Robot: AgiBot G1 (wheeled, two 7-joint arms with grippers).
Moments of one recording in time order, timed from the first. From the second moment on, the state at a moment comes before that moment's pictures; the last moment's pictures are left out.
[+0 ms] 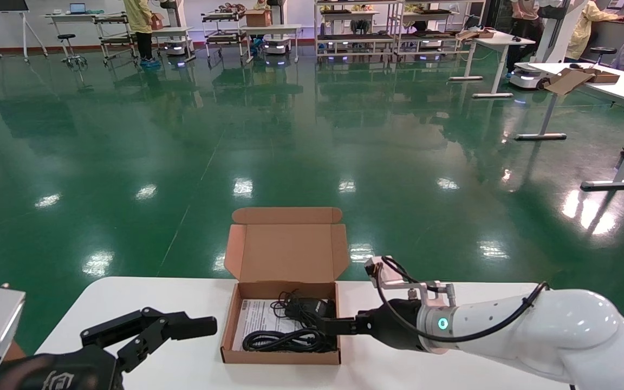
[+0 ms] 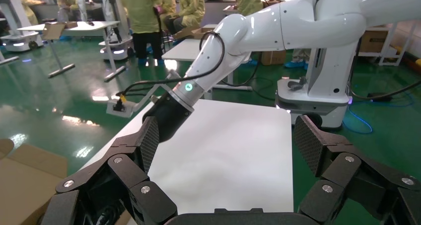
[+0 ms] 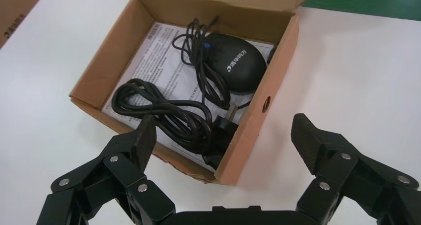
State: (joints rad) left arm -1.07 0.55 0.39 -1.22 0.62 1.41 -0.11; right arm 1.61 -1.36 -0.77 0.21 -1.46 -0.85 0.73
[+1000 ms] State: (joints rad) left arm -1.07 0.55 0.39 -1.22 0.62 1.41 -0.11; right arm 1.53 -1.36 -0.92 0.27 -1.37 -0.70 0.82
